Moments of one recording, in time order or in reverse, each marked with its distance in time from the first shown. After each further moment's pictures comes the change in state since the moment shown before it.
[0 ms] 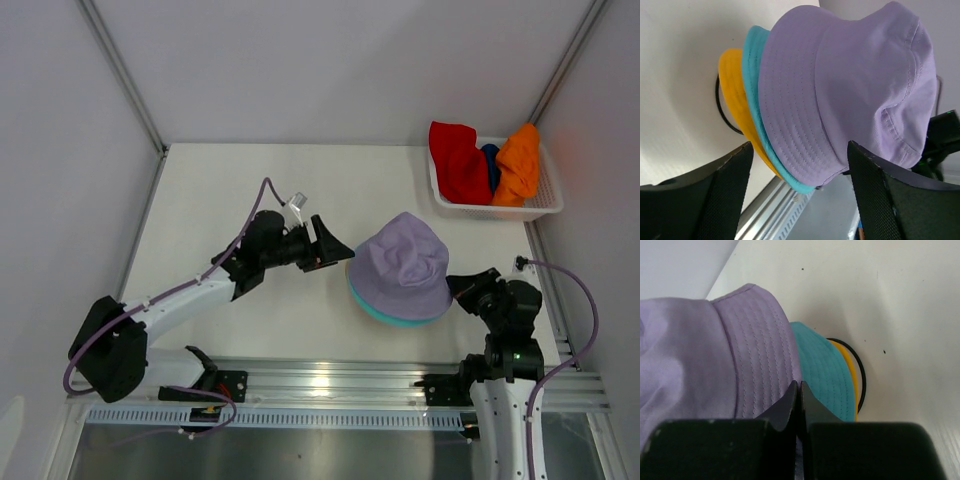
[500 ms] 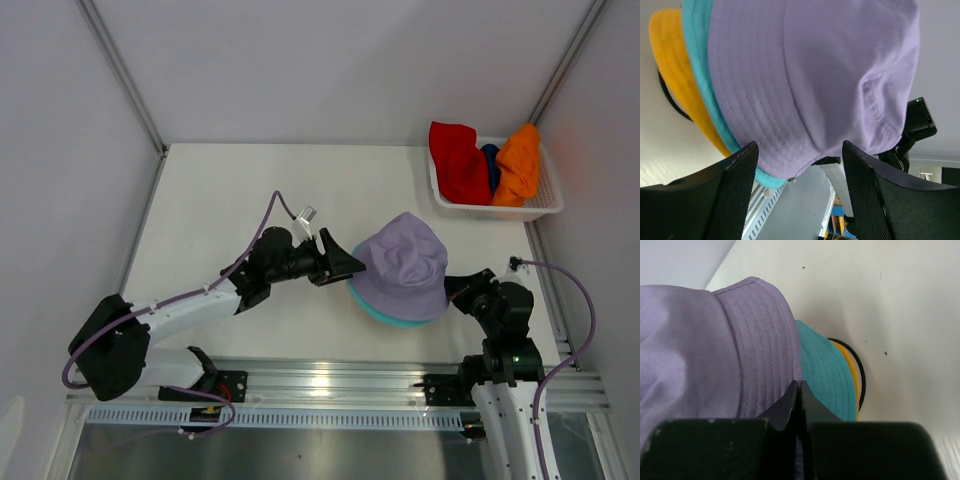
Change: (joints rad) left arm -0.108 0.000 -0.092 0.207 -0.012 -0.171; right arm 0.157 -0.038 -0.044 0.035 0.134 0.016
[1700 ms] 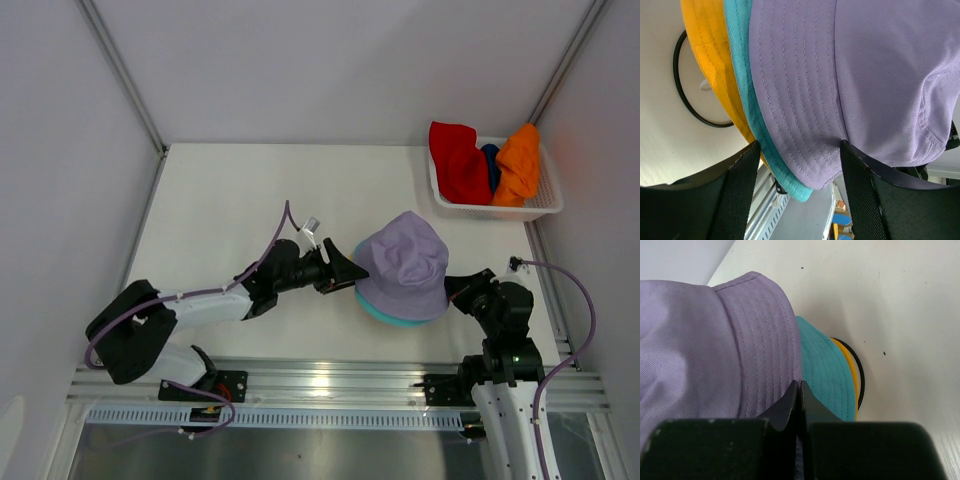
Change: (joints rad) left arm -0.040 0.108 -0.105 0.204 -0.065 -0.057; right arm 0.003 0.000 0.000 -0.001 0.006 -0.002
